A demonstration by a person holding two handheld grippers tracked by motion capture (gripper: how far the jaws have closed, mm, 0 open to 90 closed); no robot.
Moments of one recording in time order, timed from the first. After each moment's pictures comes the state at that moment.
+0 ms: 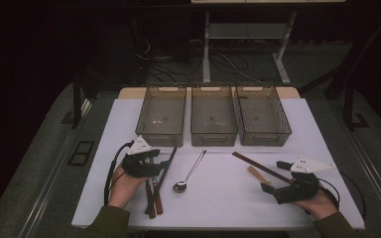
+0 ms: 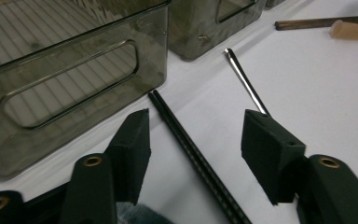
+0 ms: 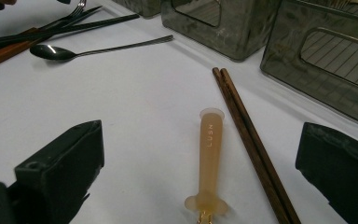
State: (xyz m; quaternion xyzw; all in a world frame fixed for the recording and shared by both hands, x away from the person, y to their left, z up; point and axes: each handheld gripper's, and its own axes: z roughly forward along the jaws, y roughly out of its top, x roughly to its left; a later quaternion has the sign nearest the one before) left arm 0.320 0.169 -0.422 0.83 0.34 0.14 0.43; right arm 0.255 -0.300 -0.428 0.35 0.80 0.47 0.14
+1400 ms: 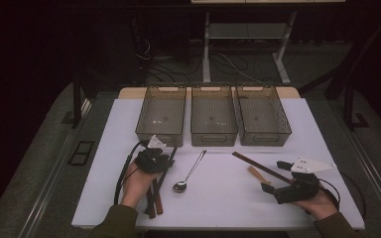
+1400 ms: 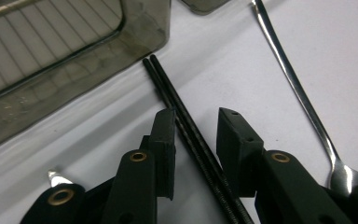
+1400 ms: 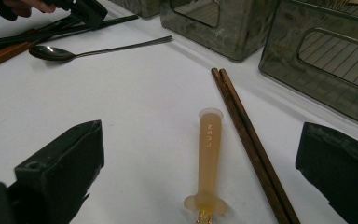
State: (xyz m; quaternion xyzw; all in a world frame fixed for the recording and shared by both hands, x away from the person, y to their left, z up) left arm 0.341 0.143 -0.440 0.86 0.37 0.11 0.34; right arm 0.254 -0.300 -0.427 0.35 0.80 0.47 0.14
